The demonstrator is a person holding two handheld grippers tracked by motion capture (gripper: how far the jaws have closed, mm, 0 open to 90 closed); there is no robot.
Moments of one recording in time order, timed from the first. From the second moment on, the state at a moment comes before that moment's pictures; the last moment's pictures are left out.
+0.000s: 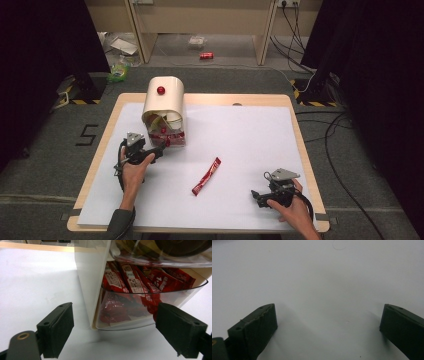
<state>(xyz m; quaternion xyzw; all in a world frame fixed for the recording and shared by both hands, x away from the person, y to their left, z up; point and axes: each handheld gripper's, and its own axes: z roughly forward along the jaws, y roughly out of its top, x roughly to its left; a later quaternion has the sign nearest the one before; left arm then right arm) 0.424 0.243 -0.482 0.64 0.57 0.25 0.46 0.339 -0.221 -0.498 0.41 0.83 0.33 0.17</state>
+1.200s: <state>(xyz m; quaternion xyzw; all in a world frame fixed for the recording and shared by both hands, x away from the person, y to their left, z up) 0.412 0.248 -0.485 0.64 0.56 0.25 0.46 0.339 -0.221 -0.498 0.41 0.83 0.33 0.17</state>
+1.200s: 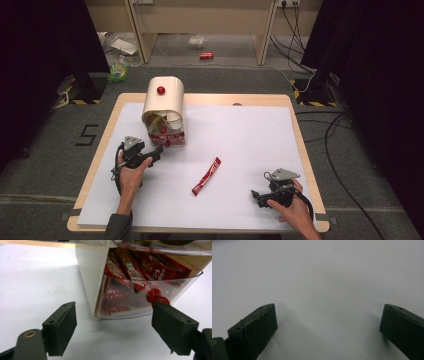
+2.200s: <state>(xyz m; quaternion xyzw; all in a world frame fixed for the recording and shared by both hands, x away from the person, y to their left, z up) 0.387 0.245 -0.481 0.65 0.55 0.24 0.46 0.339 -0.221 -0.498 0.41 0.83 0.33 0.17</state>
